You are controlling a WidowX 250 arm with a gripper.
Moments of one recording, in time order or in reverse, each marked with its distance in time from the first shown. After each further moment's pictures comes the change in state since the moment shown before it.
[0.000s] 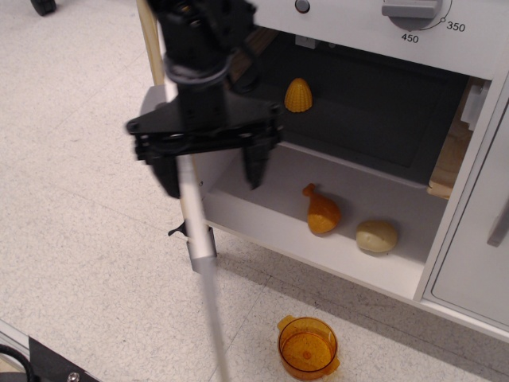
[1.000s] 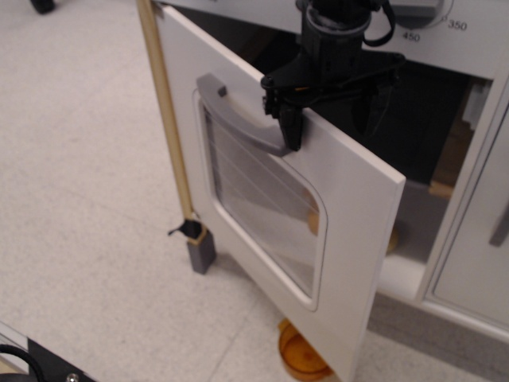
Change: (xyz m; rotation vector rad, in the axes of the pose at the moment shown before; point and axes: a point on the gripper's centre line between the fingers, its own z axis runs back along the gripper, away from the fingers) arm 0.027 -0.083 -0.005 0.001 -0.048 0.033
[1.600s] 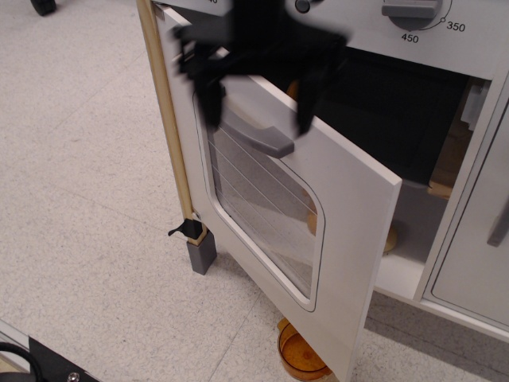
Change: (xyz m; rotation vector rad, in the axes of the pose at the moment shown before) arm -0.023 0.074 0.053 0.020 0.059 -0.336
